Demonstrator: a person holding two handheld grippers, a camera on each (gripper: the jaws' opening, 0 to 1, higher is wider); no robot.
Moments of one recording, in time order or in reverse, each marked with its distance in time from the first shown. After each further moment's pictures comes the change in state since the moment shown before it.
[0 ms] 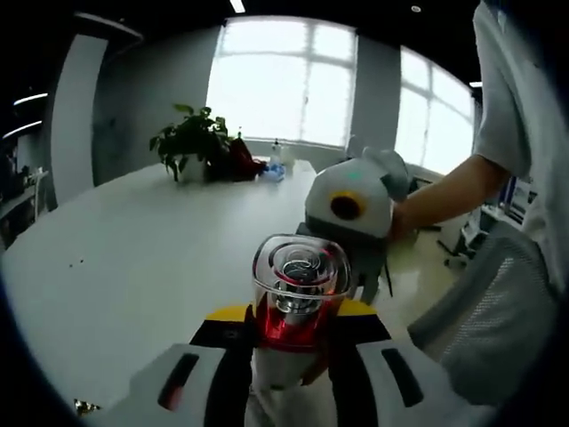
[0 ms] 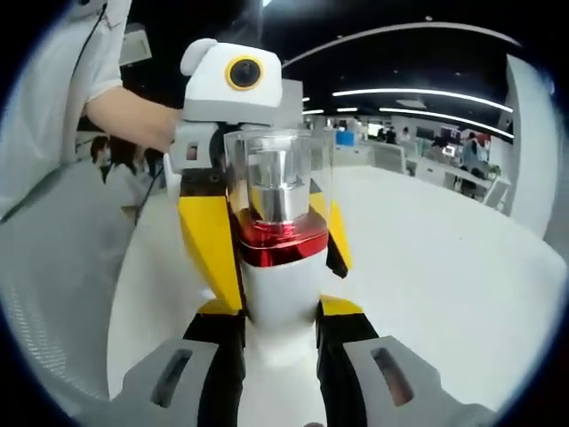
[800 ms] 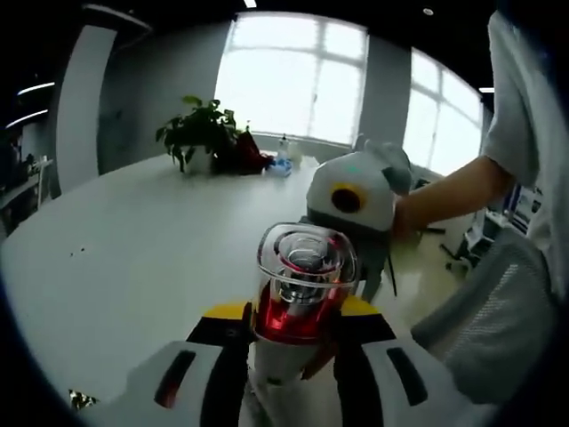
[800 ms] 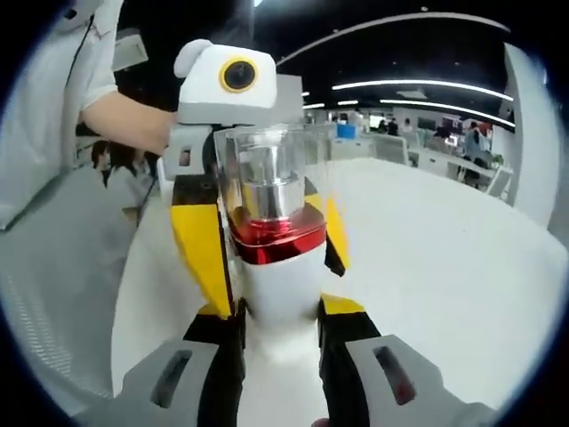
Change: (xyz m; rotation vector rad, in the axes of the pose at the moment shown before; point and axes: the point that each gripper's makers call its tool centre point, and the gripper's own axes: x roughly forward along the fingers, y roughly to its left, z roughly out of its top) left arm 0.000 0.015 -0.016 -0.039 0.032 0.022; right arm 0.000 0.003 -0.020 0.020 0.115 0.036
